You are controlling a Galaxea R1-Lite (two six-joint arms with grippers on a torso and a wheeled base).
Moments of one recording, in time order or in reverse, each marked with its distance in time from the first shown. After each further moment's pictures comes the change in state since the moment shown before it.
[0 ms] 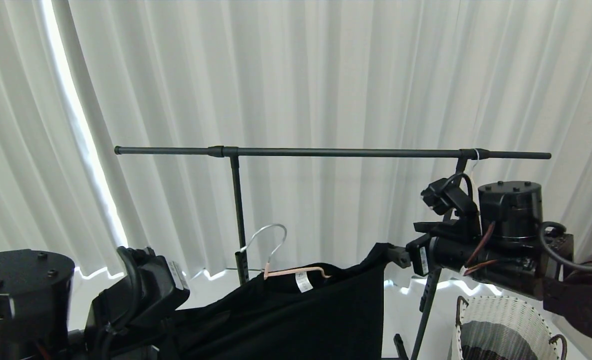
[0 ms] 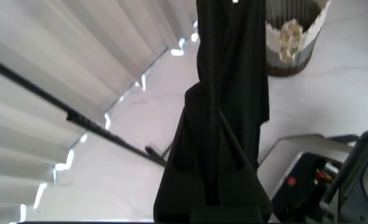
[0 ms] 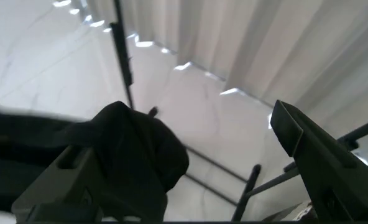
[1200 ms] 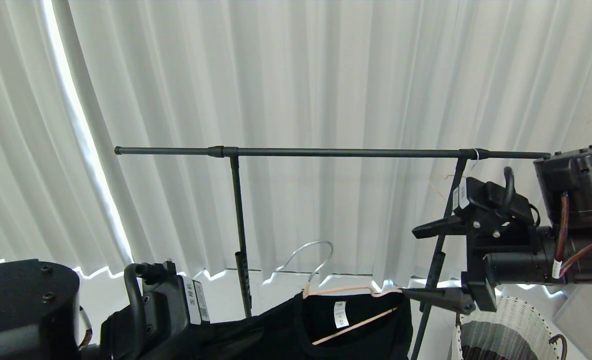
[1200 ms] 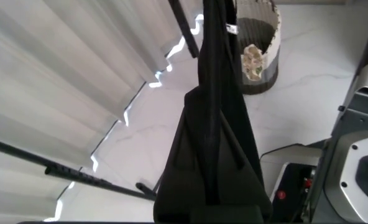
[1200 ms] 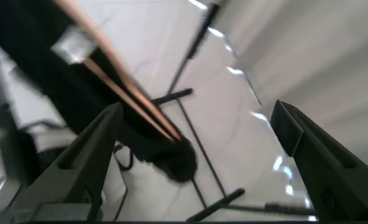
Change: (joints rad) left arm -0.183 0.016 -0.010 -0.083 -0.004 -0.003; right arm -0.007 -0.235 -0.144 0.551 0.434 -0.486
